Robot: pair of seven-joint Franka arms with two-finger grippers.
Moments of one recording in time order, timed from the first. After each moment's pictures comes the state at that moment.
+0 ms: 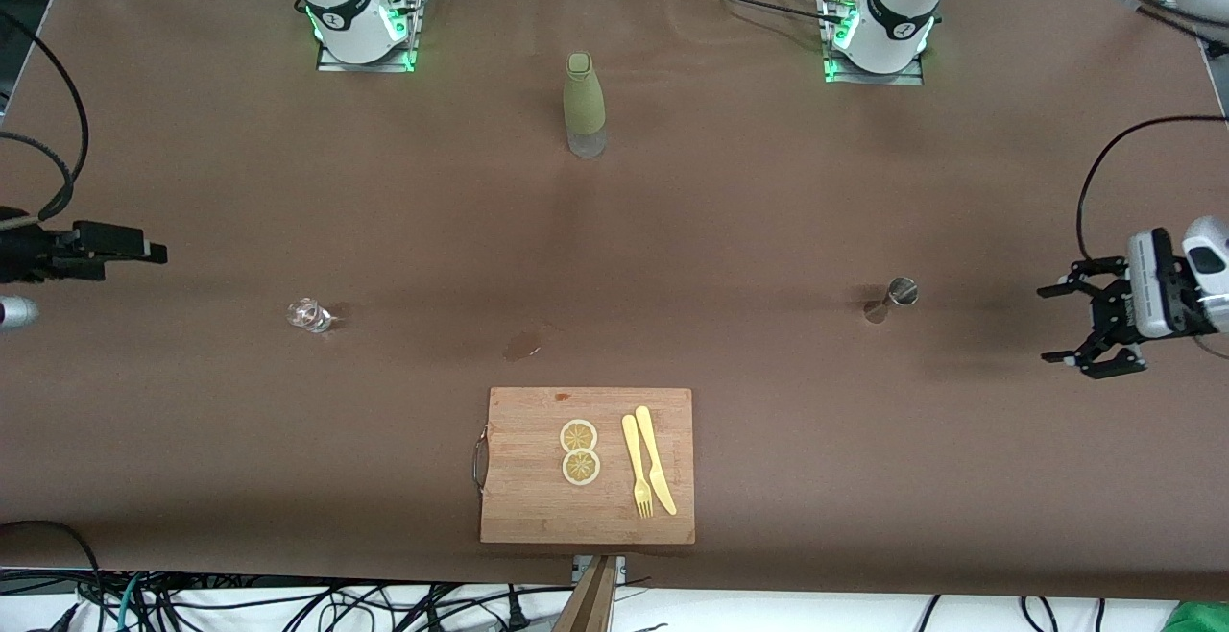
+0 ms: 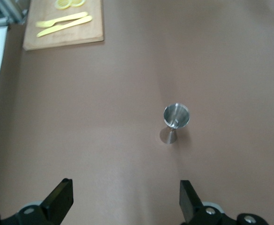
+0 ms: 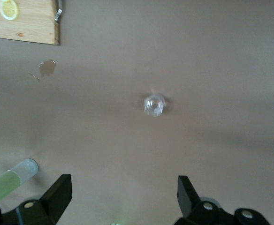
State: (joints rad) left arm -0.08 0.48 0.46 -1.47 -0.67 1.66 2.13; right arm 0.02 0.44 -0.21 -1.14 0.25 1.32 -0.25
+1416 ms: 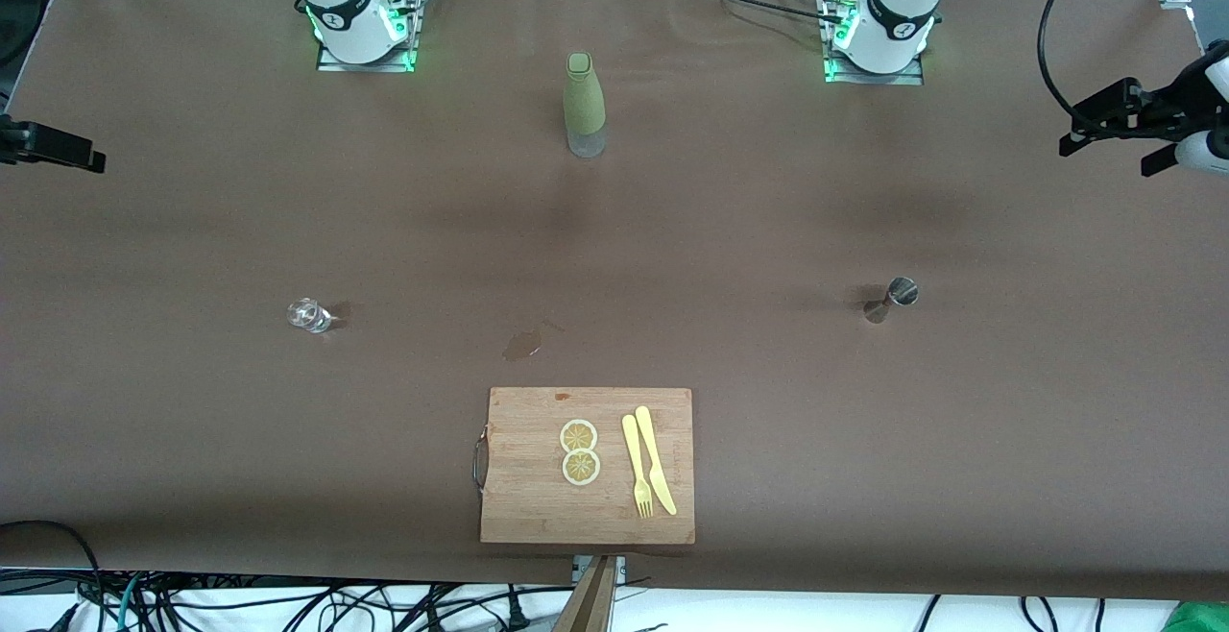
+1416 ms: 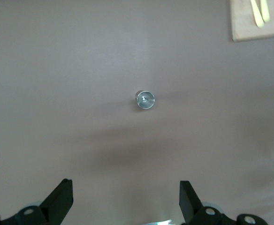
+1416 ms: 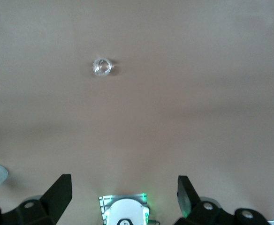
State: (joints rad) left arm -0.29 -0.02 0.33 -1.57 -0.07 1.48 0.11; right arm 0.01 0.20 -0.13 -1.26 -0.02 1.26 -0.04
